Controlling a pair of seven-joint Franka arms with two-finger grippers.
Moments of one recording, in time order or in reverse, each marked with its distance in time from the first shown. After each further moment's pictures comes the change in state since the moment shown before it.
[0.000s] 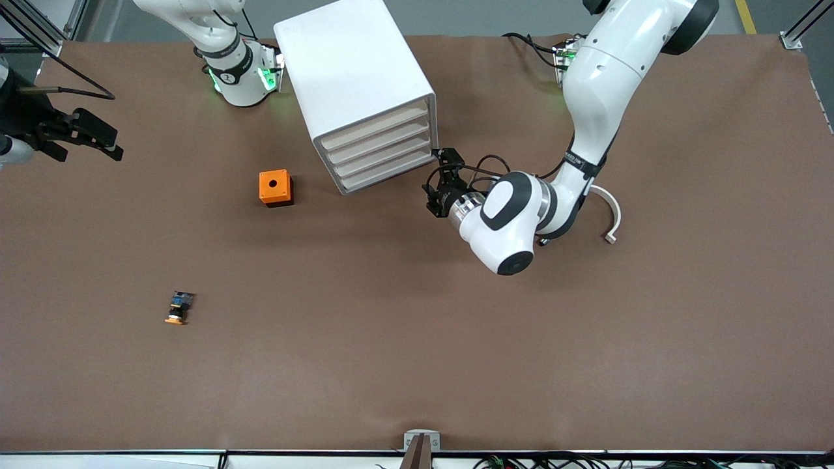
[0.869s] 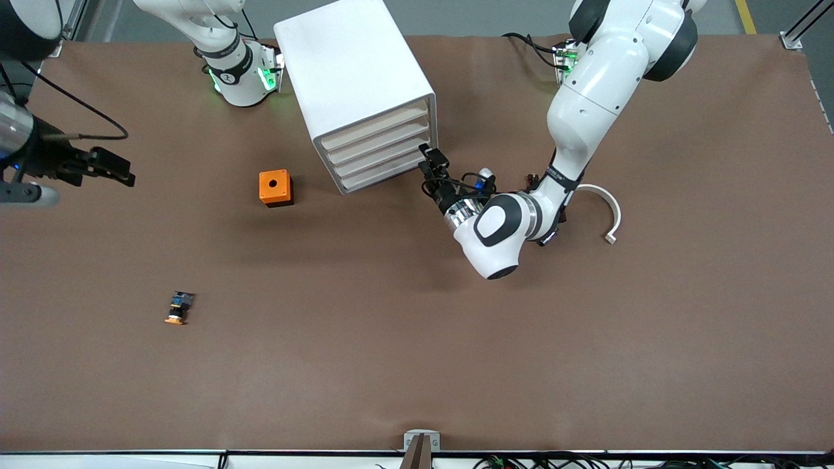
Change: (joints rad) left arm -0.007 0.145 -0.001 0.003 -0.202 -0.107 -0.268; right arm -0.006 0.145 -0.010 0.011 -0.020 0.025 0.000
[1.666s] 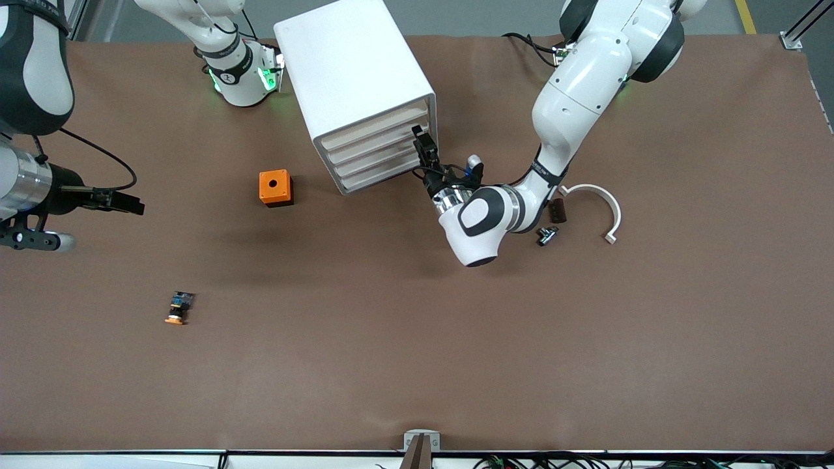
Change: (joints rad) left arm -0.057 0.007 -0.002 -0.015 -0.027 -0.092 -0.126; right arm -0.019 0.116 0.007 0.033 0.002 -0.006 0.140
